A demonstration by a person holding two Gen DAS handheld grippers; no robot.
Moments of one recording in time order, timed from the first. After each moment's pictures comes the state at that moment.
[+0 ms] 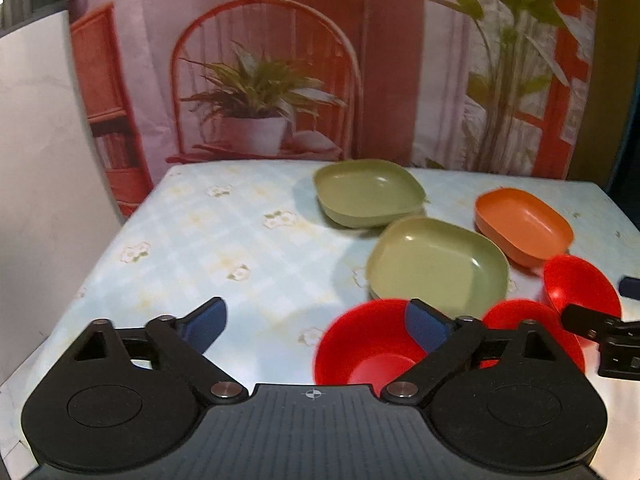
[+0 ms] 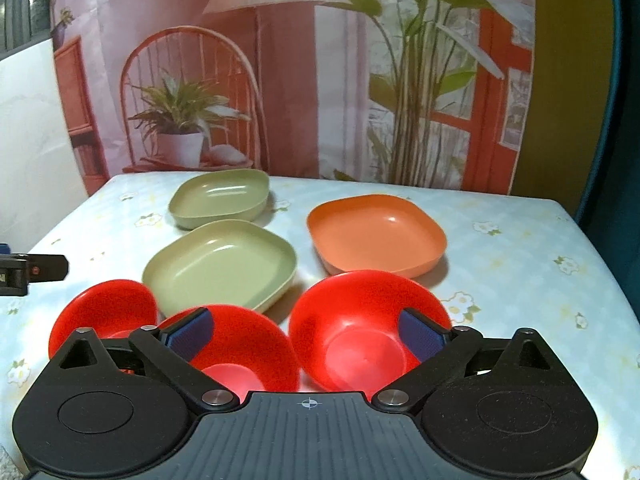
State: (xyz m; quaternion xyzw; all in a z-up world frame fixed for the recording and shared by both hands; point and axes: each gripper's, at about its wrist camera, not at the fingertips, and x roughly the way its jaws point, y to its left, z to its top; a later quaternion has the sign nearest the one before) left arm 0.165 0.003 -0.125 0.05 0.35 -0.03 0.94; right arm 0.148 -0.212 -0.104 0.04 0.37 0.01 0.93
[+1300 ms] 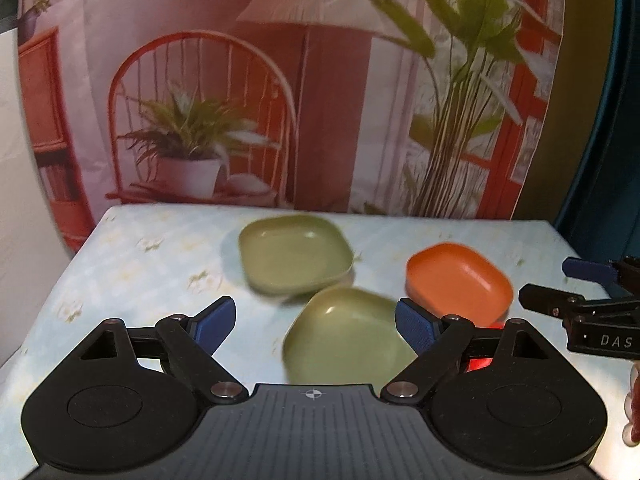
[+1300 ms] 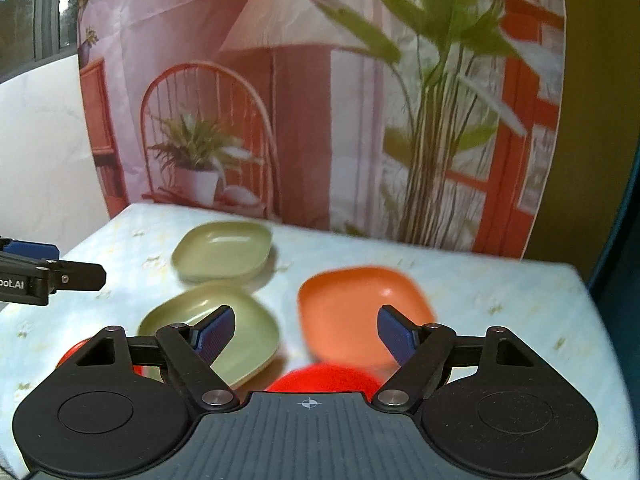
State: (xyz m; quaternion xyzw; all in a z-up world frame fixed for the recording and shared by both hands) left arm 0.204 -0.040 -0.085 0.02 0.31 -0.10 0.94; right arm 0.193 -0.256 -0.057 0.02 0.33 0.05 0.94
